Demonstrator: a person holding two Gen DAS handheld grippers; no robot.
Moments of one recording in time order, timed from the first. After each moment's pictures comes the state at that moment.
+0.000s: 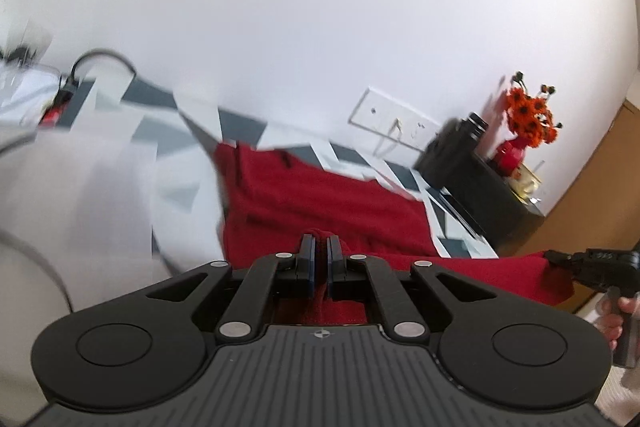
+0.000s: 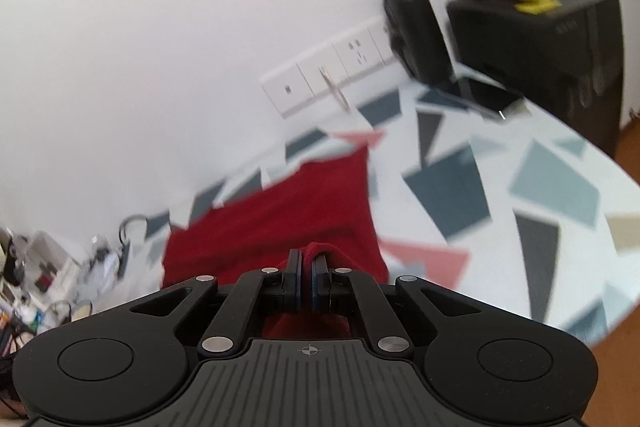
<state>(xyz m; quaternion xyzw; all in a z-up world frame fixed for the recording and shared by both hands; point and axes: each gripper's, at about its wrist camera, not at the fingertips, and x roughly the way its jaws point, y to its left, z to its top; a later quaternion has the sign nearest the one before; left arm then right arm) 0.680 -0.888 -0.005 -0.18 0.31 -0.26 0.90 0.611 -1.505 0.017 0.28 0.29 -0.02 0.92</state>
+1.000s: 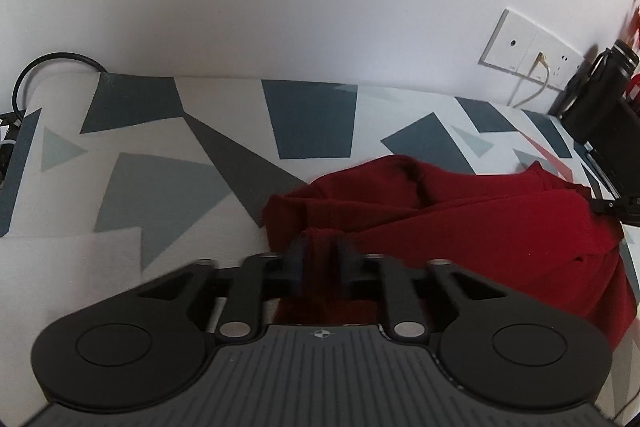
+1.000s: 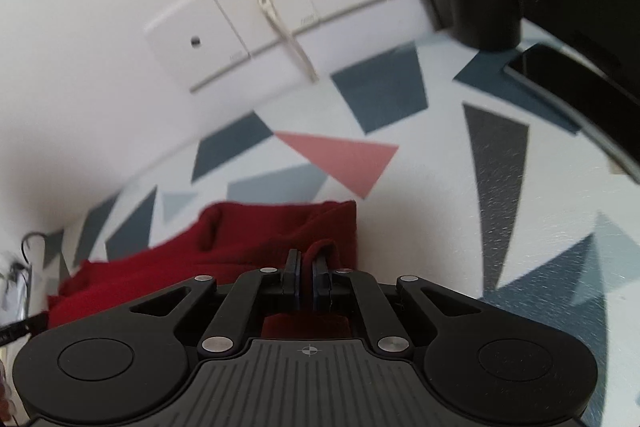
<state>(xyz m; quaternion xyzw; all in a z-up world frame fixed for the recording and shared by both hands) 0.915 -0.968 -0.078 -0.04 0.43 -0.18 0.88 0.900 -1.578 -0.122 0.26 0.40 -0.03 0.88</state>
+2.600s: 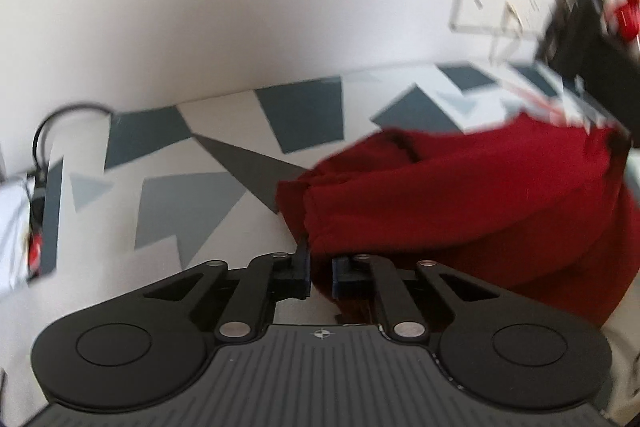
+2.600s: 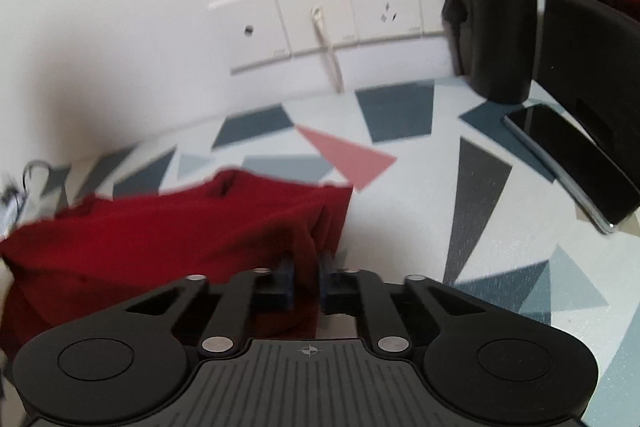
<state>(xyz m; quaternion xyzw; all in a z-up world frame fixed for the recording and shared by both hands) 0.882 -0.968 -0.060 0.04 0.41 -0.19 0.89 0.848 -1.558 -0.096 0.15 0.36 -0.01 0.92</state>
